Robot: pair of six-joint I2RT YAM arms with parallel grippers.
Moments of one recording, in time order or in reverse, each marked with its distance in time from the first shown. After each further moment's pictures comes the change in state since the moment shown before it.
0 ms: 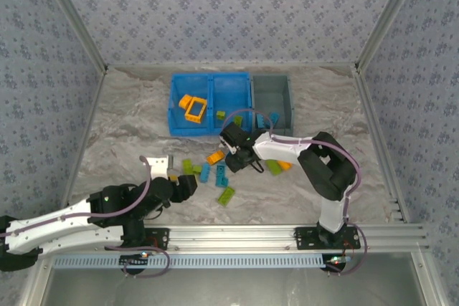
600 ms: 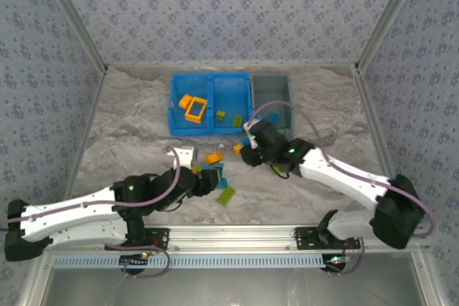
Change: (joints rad) left arm 0.000 0.294 0.157 0.190 0.052 0.131; right arm -0.052 -0.599 -0.214 0.007 0.007 0.146
